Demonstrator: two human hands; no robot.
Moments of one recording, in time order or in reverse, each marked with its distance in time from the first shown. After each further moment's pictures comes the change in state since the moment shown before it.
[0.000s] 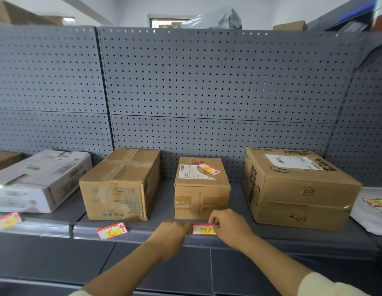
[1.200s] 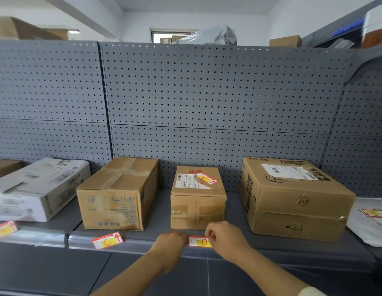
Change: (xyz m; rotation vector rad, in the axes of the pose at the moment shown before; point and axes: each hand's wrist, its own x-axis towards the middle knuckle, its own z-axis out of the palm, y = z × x) left_hand 0.005 0.016 -0.006 -0.039 -0.129 -0.119; right_hand -0.006 0.002 0.004 0.004 0.007 -0.043
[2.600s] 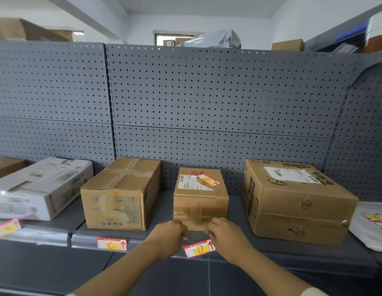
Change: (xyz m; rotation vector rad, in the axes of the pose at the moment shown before) left_hand 0.000 -0.016 -0.019 -0.144 0.169 0.023; right_hand 0.000 -0.003 -0.004 -0.128 0.116 -0.201
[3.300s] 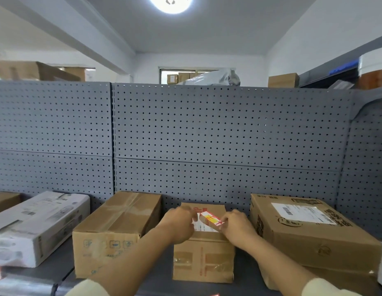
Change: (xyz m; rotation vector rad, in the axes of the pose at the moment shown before) left_hand 0.085 0.008 -0.102 0.077 0.154 -0.012; right_hand 0.106 0.040 -0.059 0.067 0.093 0.400
